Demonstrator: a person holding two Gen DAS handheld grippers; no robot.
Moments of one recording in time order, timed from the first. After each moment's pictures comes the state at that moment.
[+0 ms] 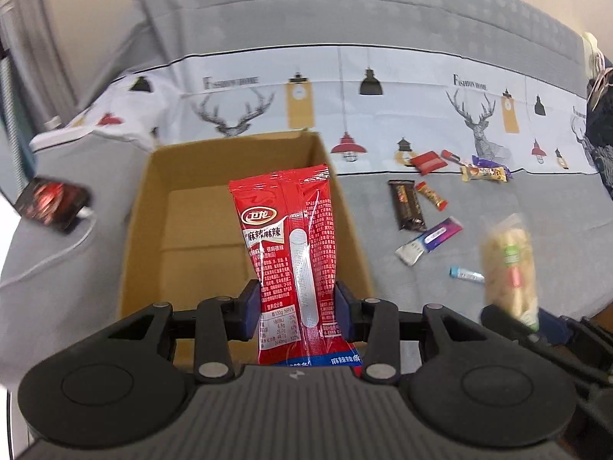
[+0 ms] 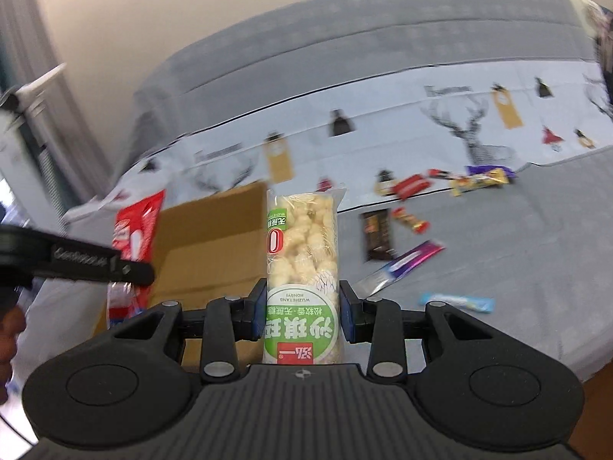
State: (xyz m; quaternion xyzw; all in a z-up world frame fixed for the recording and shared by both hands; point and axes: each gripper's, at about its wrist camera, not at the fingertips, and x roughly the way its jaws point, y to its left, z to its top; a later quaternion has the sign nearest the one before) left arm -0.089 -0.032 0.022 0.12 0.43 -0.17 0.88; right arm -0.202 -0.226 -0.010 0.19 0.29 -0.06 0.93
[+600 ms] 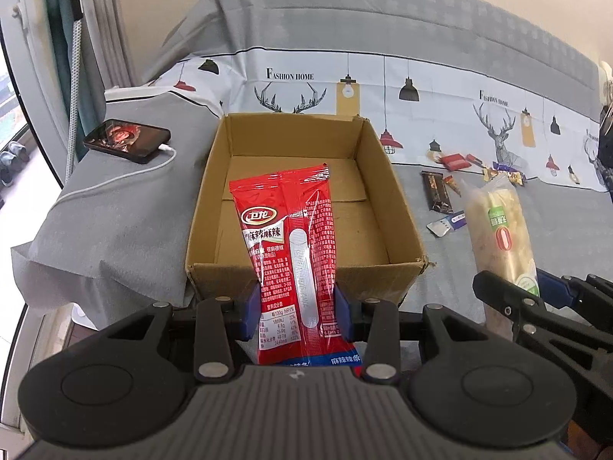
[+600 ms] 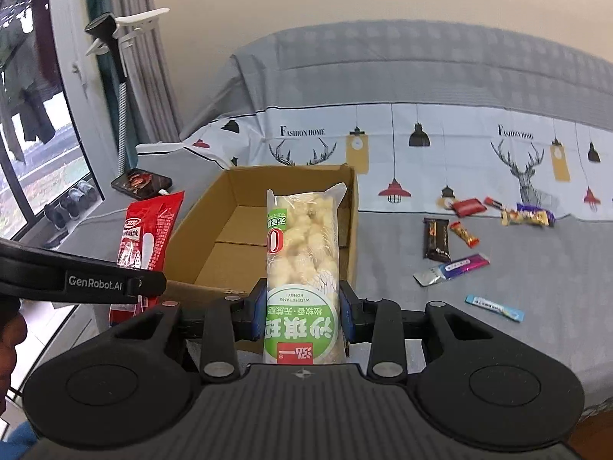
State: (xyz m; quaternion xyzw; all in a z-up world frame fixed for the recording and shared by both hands) left arm -0.173 0.056 0.016 0.08 0.40 -0.13 0.90; right arm -0.237 -0.138 0.004 0.09 0.29 -0.01 0.95
